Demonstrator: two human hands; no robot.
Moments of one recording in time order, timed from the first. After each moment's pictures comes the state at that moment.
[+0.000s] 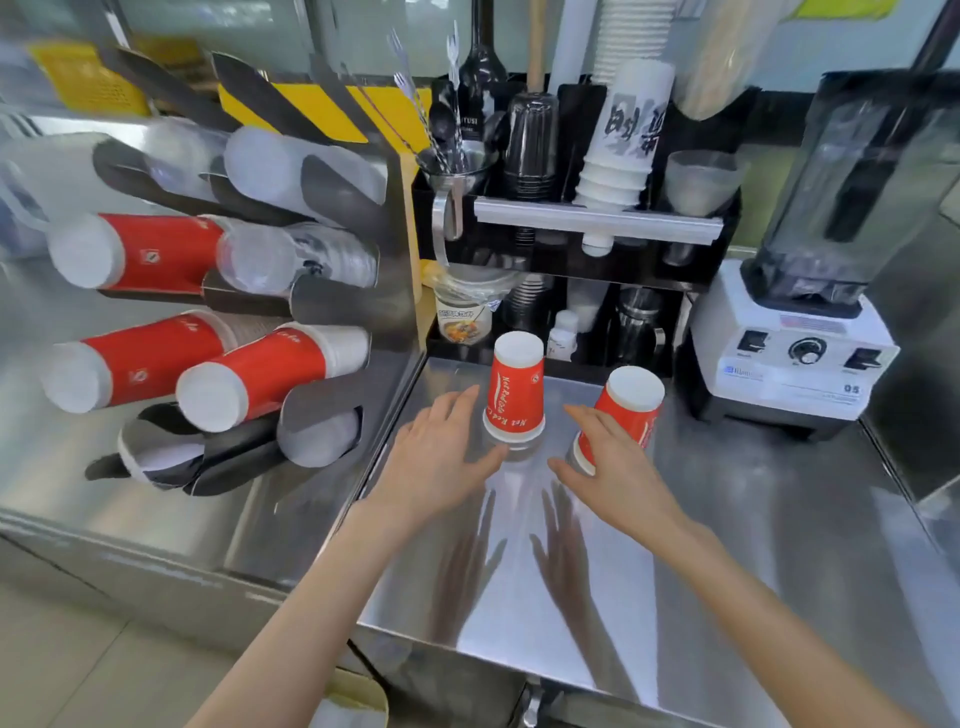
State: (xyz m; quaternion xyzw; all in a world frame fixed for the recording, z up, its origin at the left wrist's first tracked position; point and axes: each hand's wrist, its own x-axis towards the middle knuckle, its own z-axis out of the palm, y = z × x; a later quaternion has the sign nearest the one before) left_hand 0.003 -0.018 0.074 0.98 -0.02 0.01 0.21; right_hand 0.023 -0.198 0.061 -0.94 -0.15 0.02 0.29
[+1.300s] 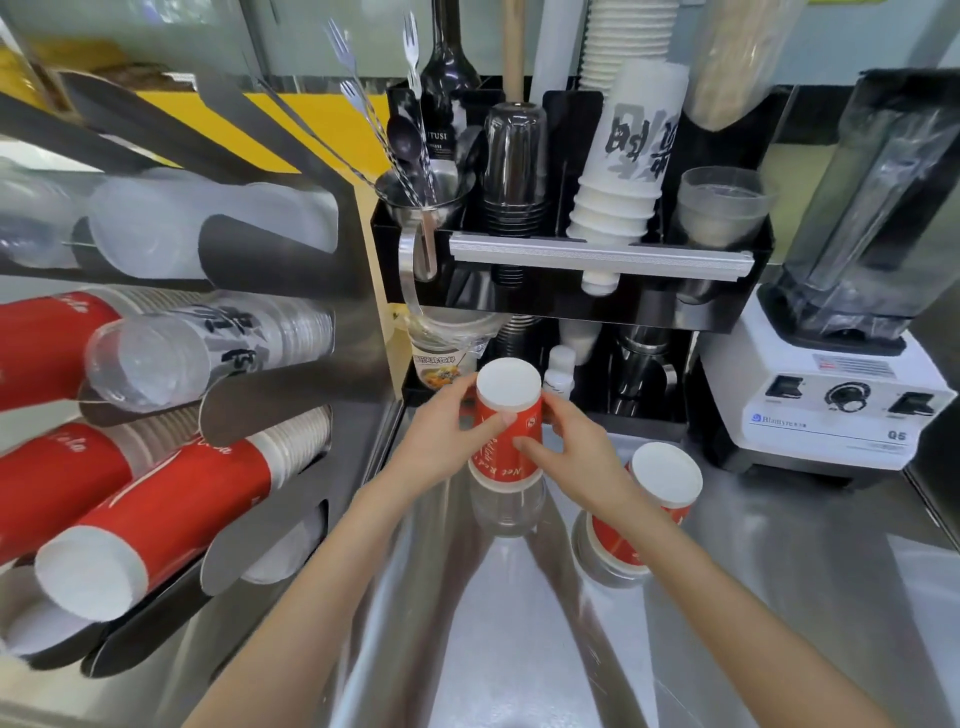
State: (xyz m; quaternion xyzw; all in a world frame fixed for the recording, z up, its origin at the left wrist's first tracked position) left_hand 0.144 -0.001 0.072 0.87 -0.03 -0.01 0.49; right_hand 0.147 -0.154 0.057 -0.87 -0.13 0.02 0.47
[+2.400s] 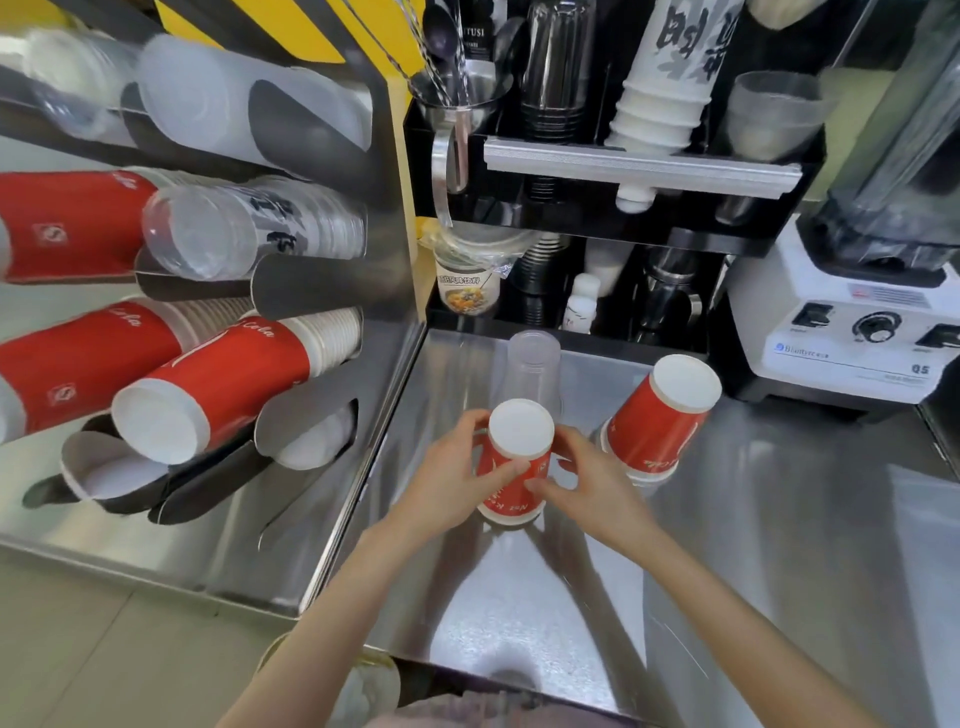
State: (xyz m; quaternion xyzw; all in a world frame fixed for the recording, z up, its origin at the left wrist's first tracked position) left_hand 0.043 0.001 0.016 0.87 0.01 -0.07 0.48; right_hand 0.059 -0.160 0.005 -0.89 -0.11 0.12 0.43
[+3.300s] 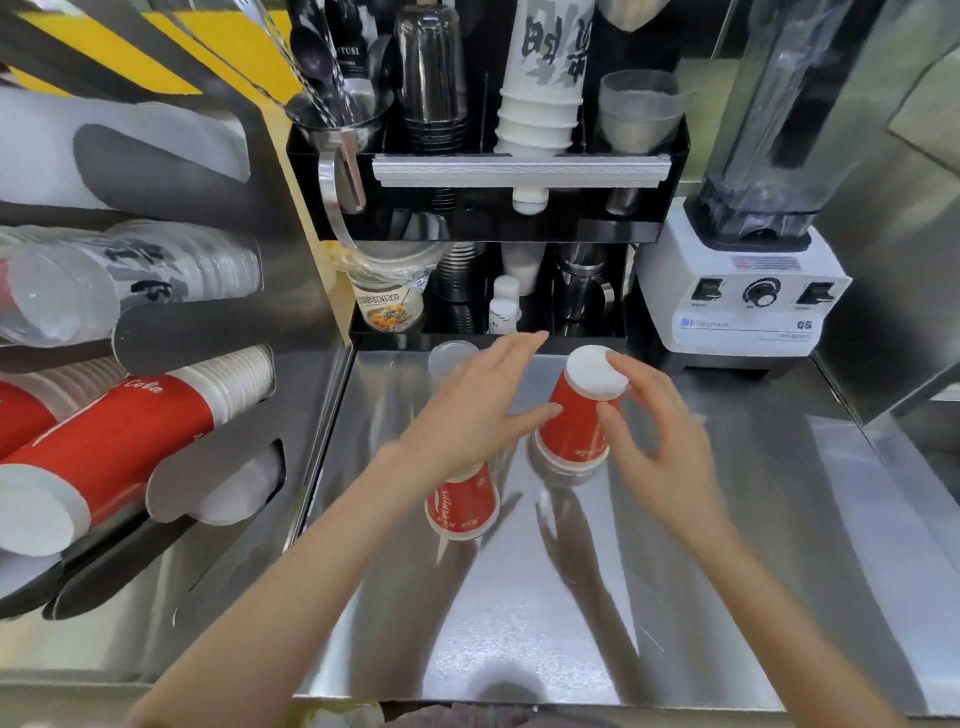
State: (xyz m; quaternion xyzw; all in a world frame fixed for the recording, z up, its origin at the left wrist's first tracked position) left_hand 0.094 -0.067 0.078 0.93 -0.24 -0.02 0.28; right_hand 0.044 -0.236 0.050 -0.86 -0.06 -0.17 0.48
